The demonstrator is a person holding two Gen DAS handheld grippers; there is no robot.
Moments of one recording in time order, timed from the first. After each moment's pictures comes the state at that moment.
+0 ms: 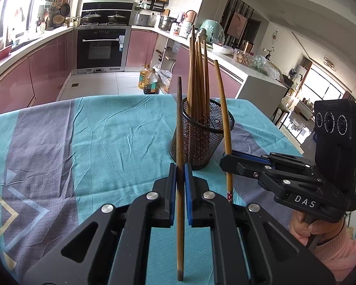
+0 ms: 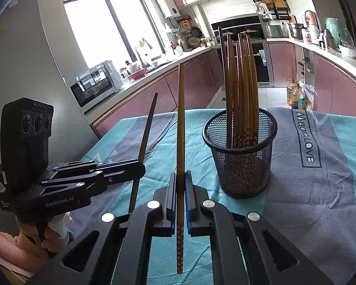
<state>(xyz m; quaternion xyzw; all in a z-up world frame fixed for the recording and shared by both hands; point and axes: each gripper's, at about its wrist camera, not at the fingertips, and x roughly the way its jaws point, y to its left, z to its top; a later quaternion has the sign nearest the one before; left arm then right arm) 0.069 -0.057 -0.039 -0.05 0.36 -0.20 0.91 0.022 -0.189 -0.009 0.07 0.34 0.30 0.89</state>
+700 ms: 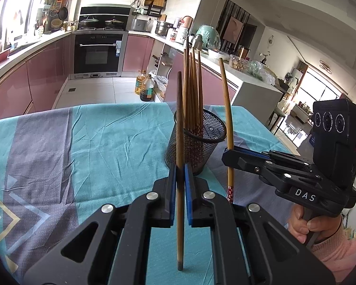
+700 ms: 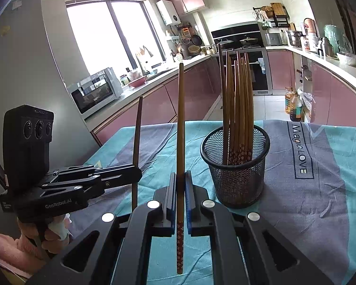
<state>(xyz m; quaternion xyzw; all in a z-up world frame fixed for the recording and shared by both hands) 0.062 -0.051 -0.025 -0.06 0.34 -0.21 0.91 0.021 -0.198 0.004 0.07 0.32 0.30 0.90</state>
